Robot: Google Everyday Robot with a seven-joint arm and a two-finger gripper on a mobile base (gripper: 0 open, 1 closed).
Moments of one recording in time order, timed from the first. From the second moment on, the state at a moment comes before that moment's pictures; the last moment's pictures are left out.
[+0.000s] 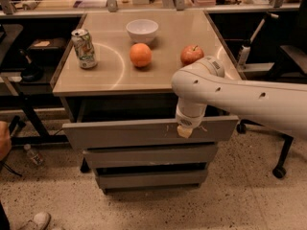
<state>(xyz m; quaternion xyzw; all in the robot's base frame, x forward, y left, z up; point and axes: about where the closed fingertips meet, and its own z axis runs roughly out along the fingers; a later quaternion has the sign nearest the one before) 0.569 -0.121 0.658 -0.54 0.84 -0.05 0.06</state>
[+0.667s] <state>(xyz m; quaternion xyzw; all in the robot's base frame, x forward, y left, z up) 0.577 -0.123 0.657 -0.54 0.84 -0.05 0.06</state>
